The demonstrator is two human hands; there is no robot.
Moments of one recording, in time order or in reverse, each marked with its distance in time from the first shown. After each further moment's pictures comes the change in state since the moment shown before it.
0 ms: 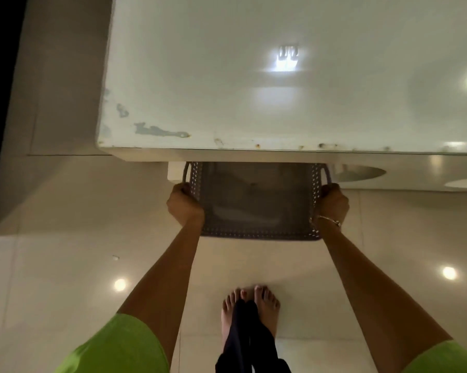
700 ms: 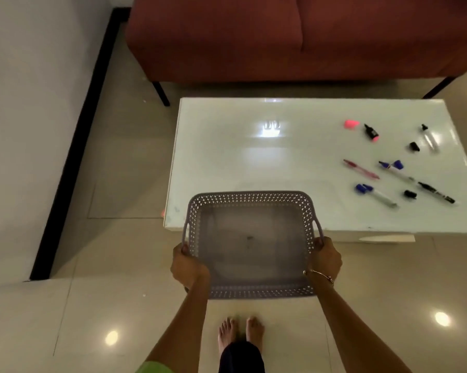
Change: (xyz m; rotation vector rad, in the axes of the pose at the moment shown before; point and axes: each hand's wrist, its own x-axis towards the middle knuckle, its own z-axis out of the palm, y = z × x) left_hand -0.153 0.145 -0.232 -0.198 0.143 -0.110; right_hand -0.124 -0.110 -0.266 0.106 0.118 0.010
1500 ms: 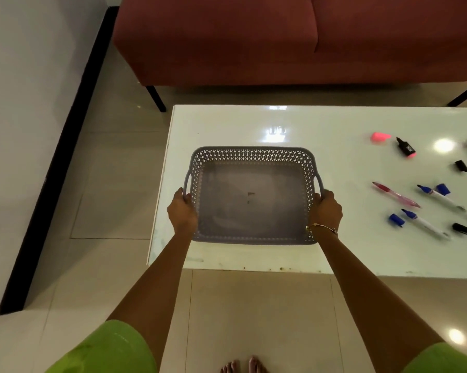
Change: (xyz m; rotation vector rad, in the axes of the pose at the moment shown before) left_hand 0.160 0.108 0.142 0.125 -0.240 0.374; right_hand 0.176 -0.104 0.105 0.020 -0.041 -0.157
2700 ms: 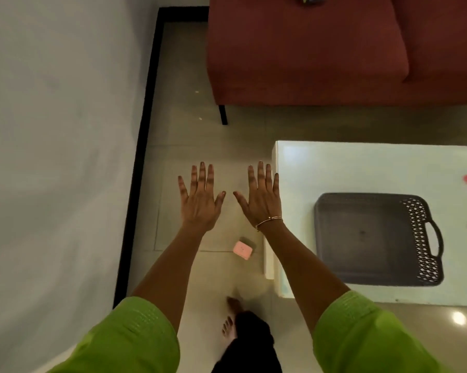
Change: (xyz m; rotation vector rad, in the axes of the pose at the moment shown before) left_hand 0.245 -0.021 -0.306 0.757 -0.171 0.605; right_hand -0.189 -0.422 0.215 -0.498 -0.210 -0.686
